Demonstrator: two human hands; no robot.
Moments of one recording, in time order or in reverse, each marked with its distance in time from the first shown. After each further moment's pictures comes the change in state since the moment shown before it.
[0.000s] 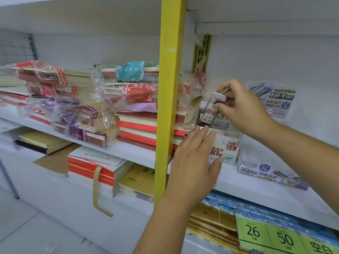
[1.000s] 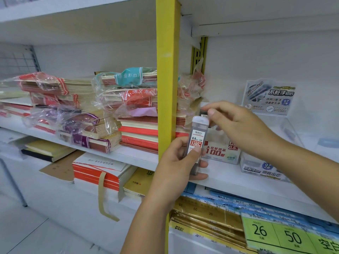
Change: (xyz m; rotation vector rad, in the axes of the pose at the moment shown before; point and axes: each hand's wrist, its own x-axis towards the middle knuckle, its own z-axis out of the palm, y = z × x) left_hand -0.010 -0.005 -0.044 -1.095 -0.075 -0.532; right_hand -0.040 -0.036 -0.002 0.225 -0.159 0.087
